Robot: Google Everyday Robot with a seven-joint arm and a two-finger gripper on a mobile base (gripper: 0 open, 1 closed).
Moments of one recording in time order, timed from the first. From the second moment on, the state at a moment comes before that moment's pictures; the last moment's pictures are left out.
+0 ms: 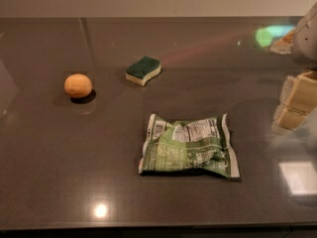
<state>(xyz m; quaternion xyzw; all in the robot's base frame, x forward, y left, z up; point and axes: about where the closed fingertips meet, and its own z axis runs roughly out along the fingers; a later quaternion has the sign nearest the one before) 0.438 -0.217 0.976 -0.60 0.78 -0.03 0.16</state>
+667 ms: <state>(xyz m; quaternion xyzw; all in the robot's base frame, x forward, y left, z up) 0.439 -0.207 0.972 -0.61 0.77 -0.01 0.15</state>
